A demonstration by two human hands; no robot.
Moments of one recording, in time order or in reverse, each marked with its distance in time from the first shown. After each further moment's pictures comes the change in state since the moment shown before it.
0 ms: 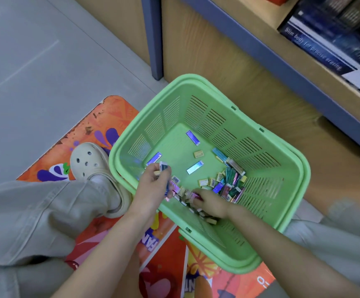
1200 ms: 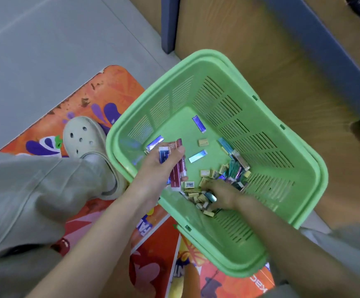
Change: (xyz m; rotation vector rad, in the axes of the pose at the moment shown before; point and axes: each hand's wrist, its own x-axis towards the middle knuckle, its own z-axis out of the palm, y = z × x) left_hand 0.006 0.012 0.008 -0.154 -0.141 -0.063; right_hand 0.015 0.058 -0.027 -0.489 -0.120 0.070
